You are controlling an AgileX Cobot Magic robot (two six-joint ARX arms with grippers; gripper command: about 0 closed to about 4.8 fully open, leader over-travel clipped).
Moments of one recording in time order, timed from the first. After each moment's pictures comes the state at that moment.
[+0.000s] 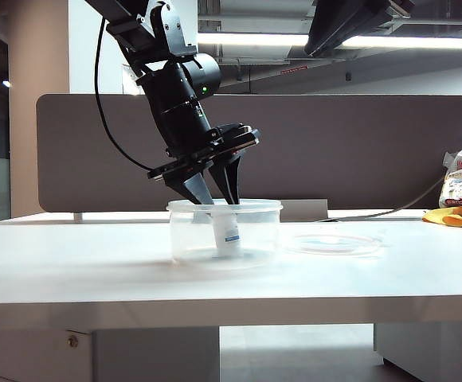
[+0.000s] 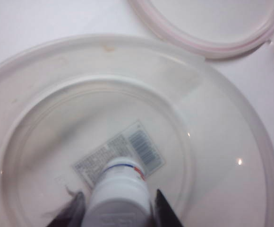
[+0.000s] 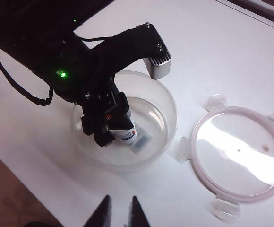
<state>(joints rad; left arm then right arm) -0.49 2.21 1.97 -0.88 0.25 -0.04 0.42 1.45 1.45 -0.69 -0.26 -0.13</state>
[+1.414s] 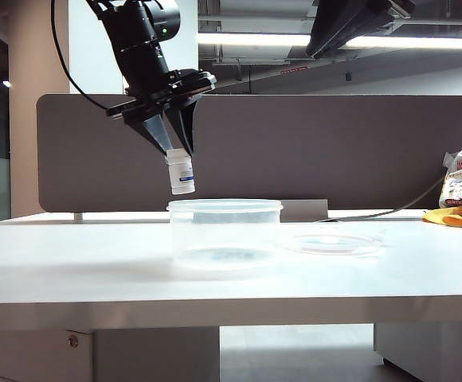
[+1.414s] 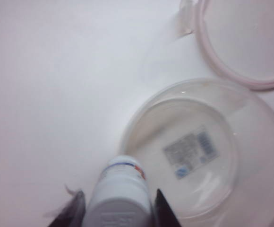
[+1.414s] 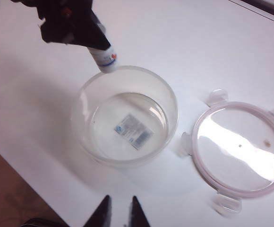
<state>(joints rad) -0.38 2.14 2.17 -1.07 0.16 0.03 0.42 1.45 1.45 -0.71 -0.26 -0.13</state>
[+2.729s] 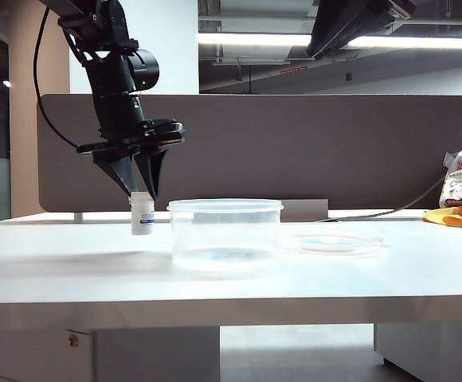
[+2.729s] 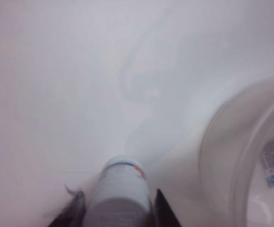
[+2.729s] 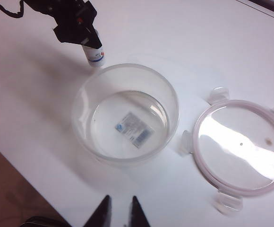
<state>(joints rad) -0.29 2.26 2.17 -1.09 0.09 0.05 0.42 1.45 1.45 -0.72 -0.26 -0.13</state>
